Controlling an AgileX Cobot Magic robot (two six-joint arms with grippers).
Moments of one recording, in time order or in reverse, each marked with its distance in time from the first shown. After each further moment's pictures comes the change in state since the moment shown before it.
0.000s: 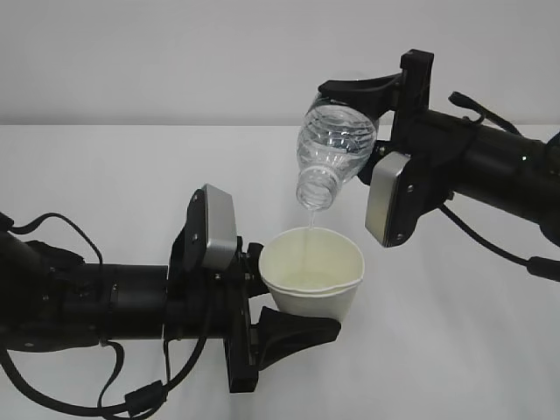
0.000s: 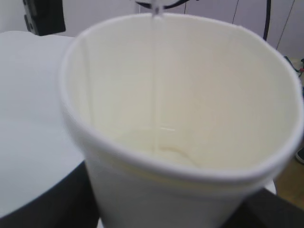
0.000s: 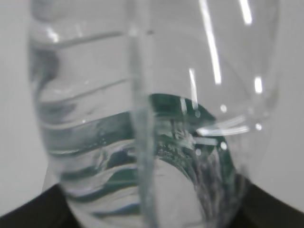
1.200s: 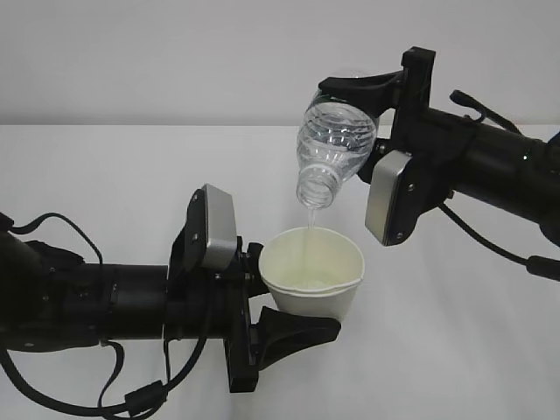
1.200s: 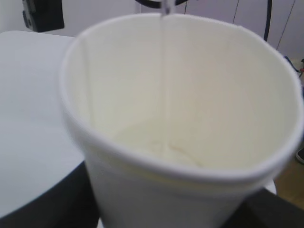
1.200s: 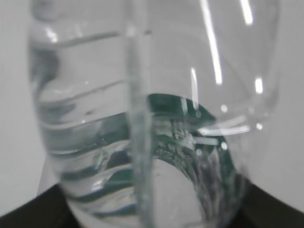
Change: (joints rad) left arm 0.000 0.000 0.000 -0.002 0.000 0.000; right arm 0.000 0.000 0.000 0.004 -0.013 -0.003
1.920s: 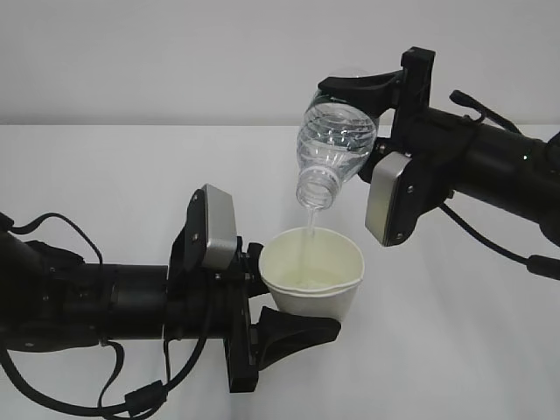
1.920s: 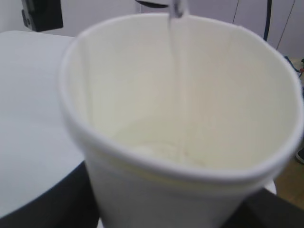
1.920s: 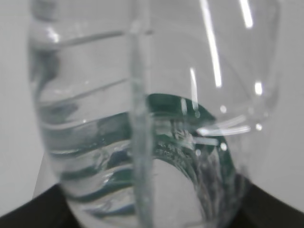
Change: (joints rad) left arm 0.000 0.000 0.000 0.000 0.002 0.000; right arm 0.000 0.000 0.000 0.002 -0.002 -0.019
